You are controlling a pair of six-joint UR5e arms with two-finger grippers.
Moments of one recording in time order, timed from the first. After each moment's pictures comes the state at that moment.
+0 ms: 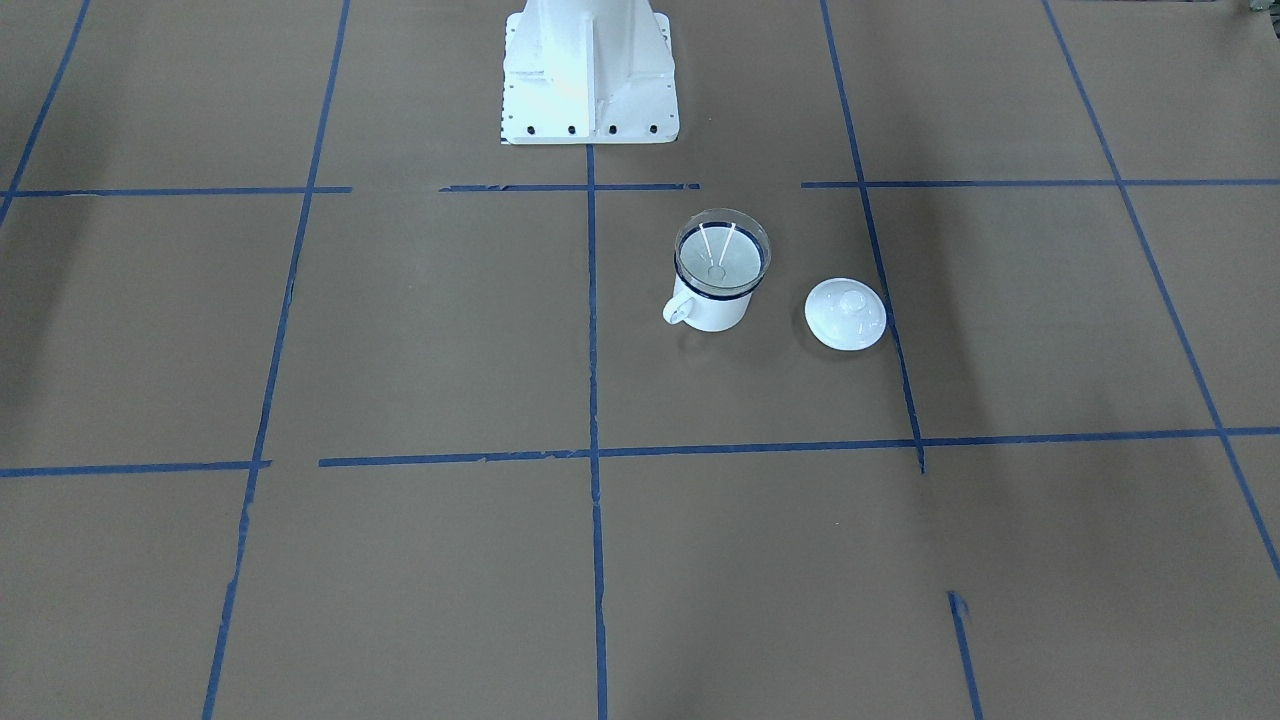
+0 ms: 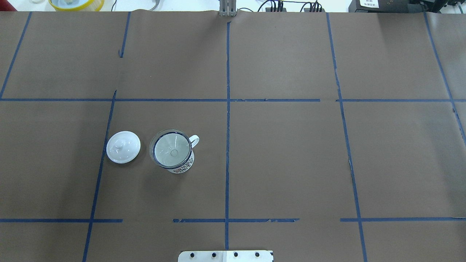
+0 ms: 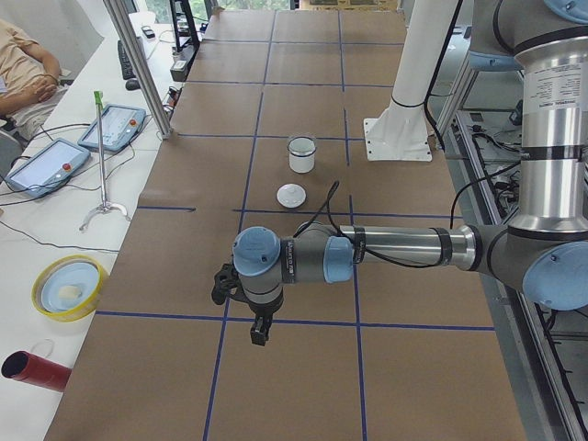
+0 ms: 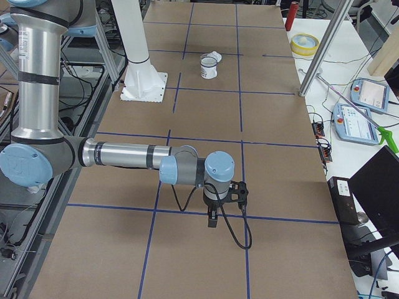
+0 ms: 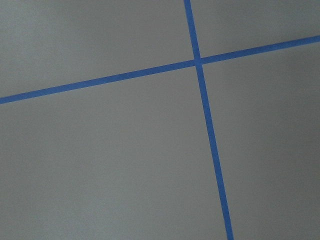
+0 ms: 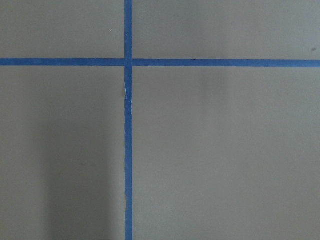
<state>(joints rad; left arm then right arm) -1.63 -1.49 -1.67 -1.51 -2.33 0.27 1.57 -1.68 1.66 -1.57 2.29 0.01</state>
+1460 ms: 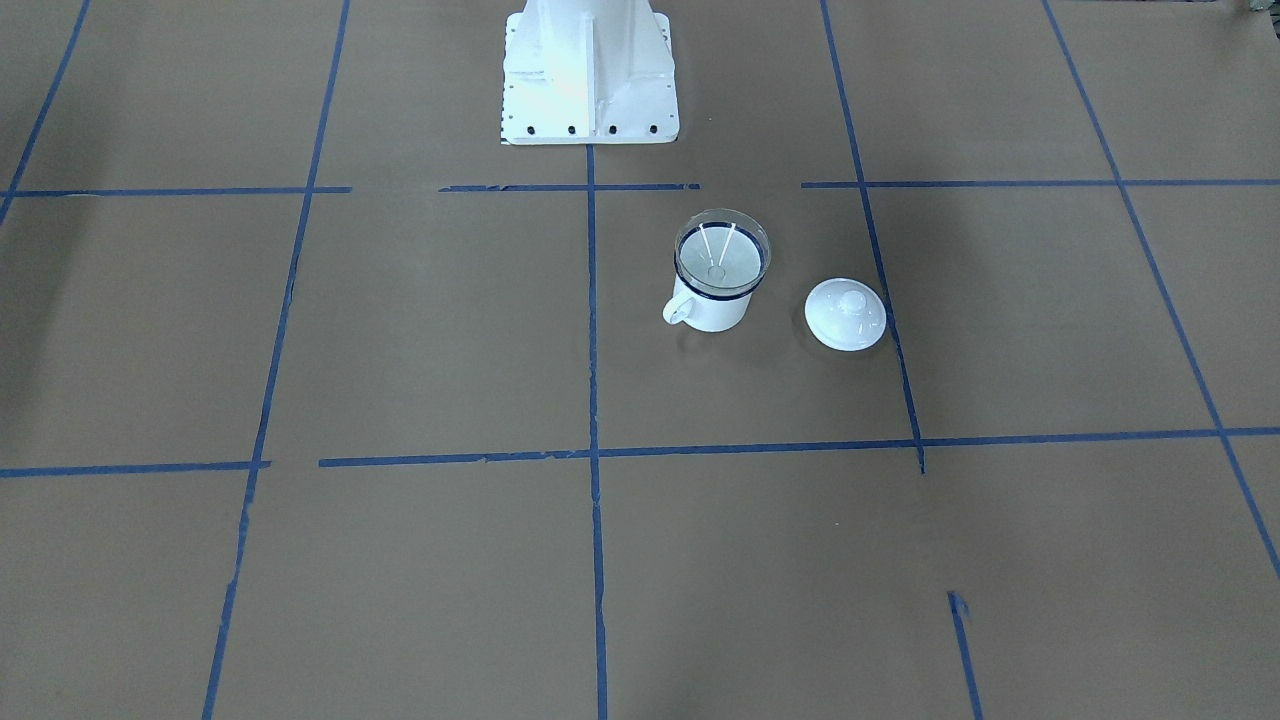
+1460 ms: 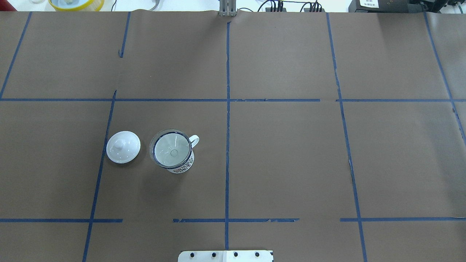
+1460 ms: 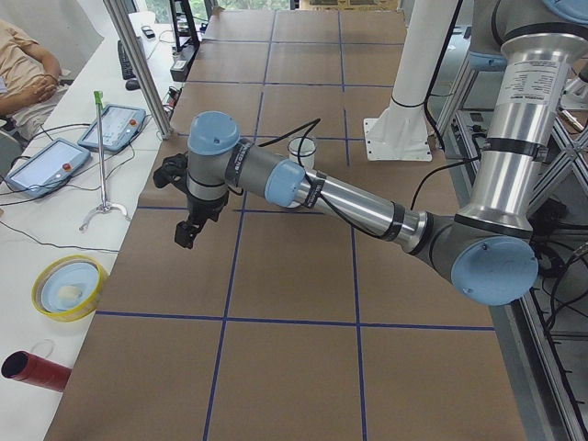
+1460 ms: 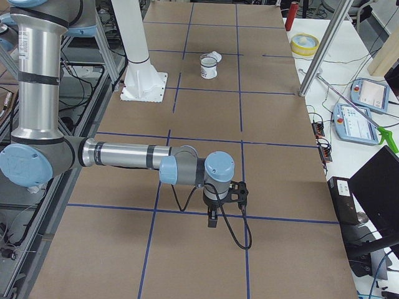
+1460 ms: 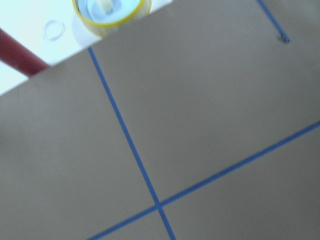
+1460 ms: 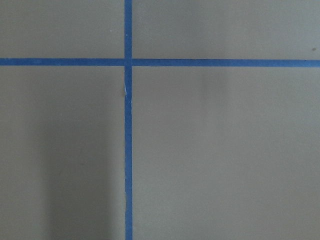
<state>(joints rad) -1.59 -1.76 -1.77 -1.64 -2.33 0.12 1.57 -1.68 1.66 -1.57 2.29 0.01</state>
